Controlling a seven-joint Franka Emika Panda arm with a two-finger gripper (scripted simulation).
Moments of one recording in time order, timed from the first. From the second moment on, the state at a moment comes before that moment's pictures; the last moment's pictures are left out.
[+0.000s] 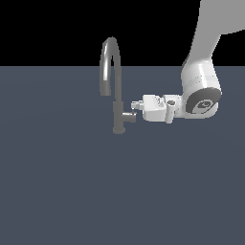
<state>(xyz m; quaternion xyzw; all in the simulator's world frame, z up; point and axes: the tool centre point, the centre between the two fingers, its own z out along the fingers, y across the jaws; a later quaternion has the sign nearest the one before) 0.066 -0.043 0.145 -0.47 0.53 0.46 0.53</state>
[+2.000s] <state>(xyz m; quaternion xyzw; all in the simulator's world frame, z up) 0.047 -0.045 0.078 -0.48 0.51 0.46 0.54</state>
